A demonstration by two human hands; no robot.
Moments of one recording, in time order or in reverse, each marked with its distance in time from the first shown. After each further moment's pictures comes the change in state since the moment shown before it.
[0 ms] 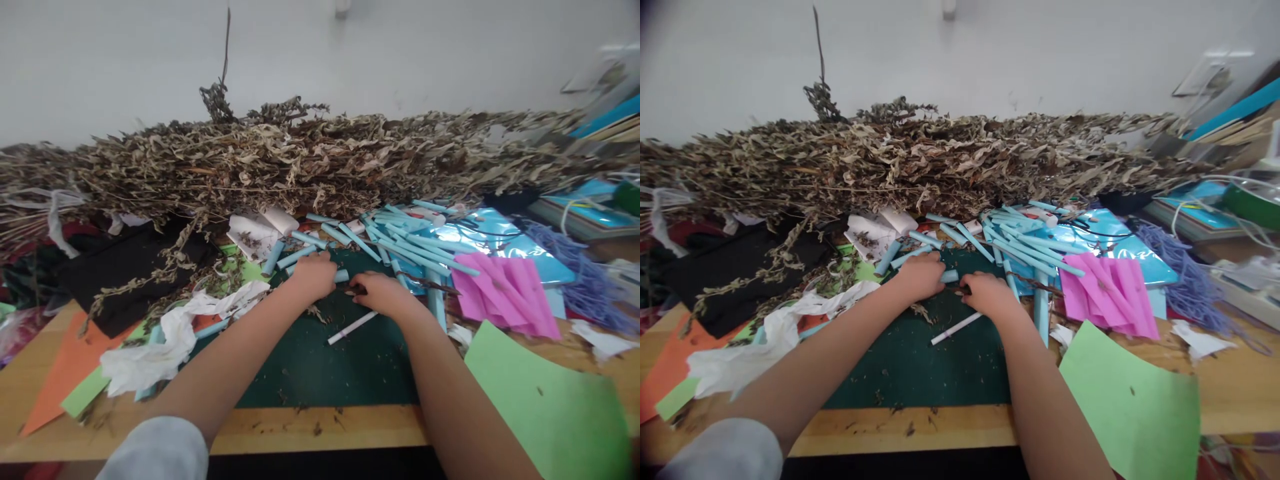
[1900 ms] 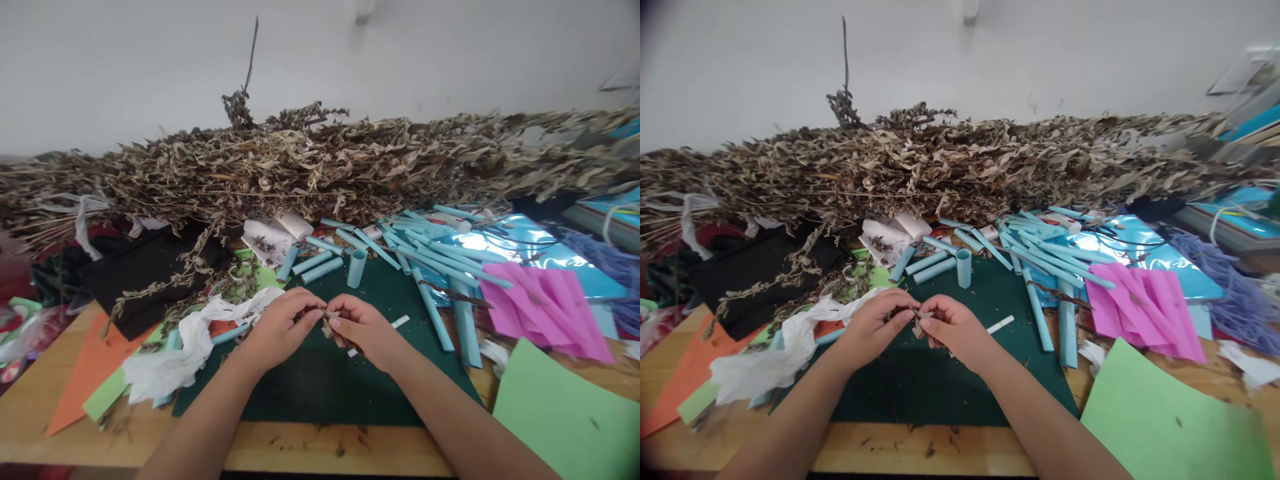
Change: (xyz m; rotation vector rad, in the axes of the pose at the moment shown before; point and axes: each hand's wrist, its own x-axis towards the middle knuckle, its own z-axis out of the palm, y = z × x) left_hand -0.101 -0.033 -0.005 -0.796 0.341 0.053; right_hand -0.020 -0.084 0.021 1.460 -0.063 -0.253
